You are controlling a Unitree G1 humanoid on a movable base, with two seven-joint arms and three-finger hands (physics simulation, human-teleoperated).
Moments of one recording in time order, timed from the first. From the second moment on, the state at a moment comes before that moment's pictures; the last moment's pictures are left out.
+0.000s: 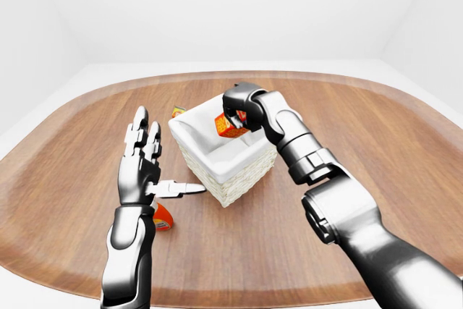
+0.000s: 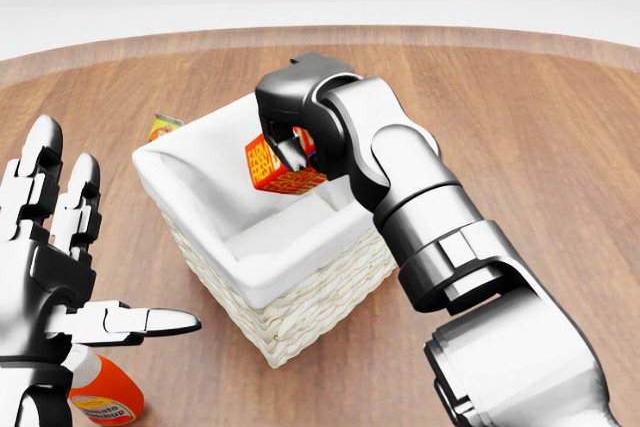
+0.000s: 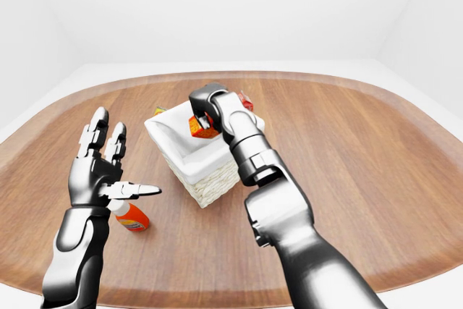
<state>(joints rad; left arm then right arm) 0.00 0.05 0.14 -0.40 -0.16 0.09 -0.10 -1.25 -0.03 0.16 0.98 -1.28 -0.09 0.49</state>
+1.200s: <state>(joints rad) 0.01 0.05 0.15 -0.39 -0.17 0.09 -0.10 -1.20 0.01 0.17 0.99 -1.37 -0.09 0.43</state>
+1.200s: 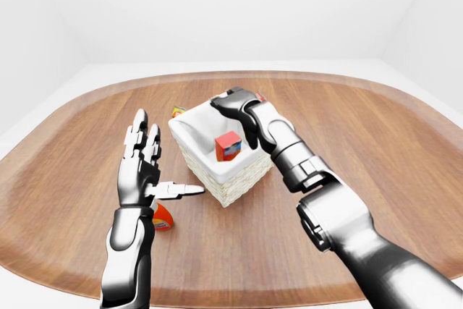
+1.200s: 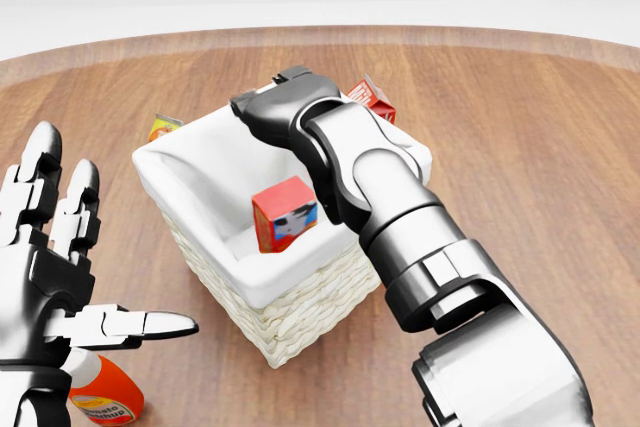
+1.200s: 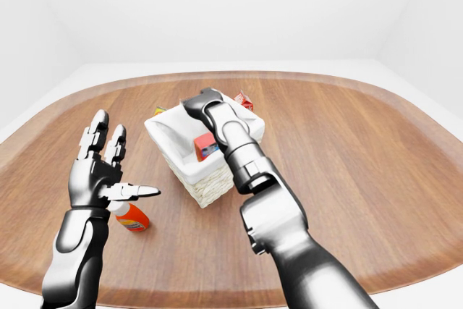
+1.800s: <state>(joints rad) 0.00 0.05 0.13 -0.43 -0.15 0.09 -0.10 -1.14 -0.05 0.06 0.73 -0.97 -0.09 0.59</state>
